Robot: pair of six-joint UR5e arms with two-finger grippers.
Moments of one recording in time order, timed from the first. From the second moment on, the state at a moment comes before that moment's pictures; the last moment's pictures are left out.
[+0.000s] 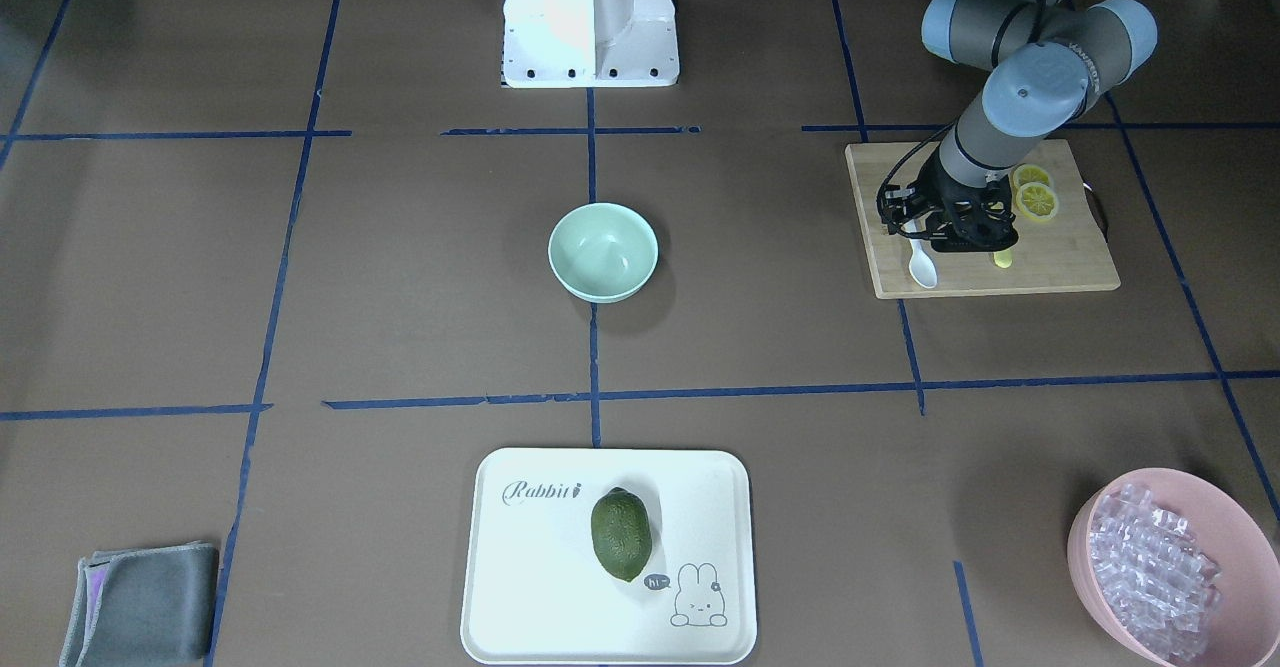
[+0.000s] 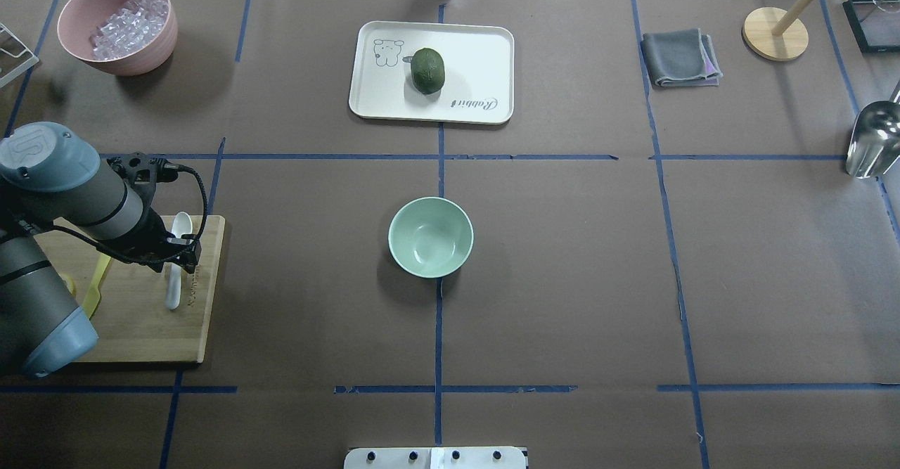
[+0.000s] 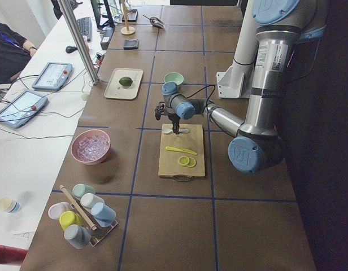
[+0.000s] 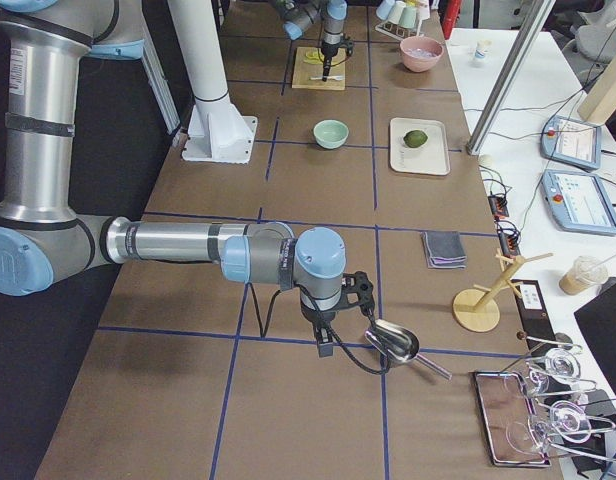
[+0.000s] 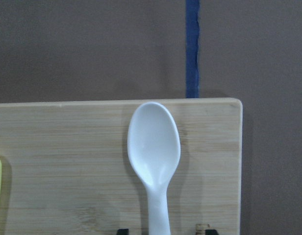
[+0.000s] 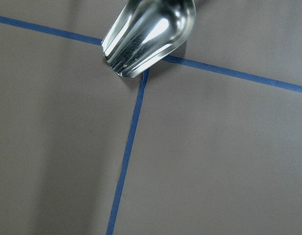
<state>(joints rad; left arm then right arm) -0.72 -1.69 -1.80 -1.78 -2.13 -0.96 1.62 -1.74 1.77 -1.61 2.29 -0.25</state>
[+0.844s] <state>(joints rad) -0.72 -1.70 -1.81 -1.78 -2.13 -0.96 1.62 -1.74 1.77 -1.61 2.29 -0.25</state>
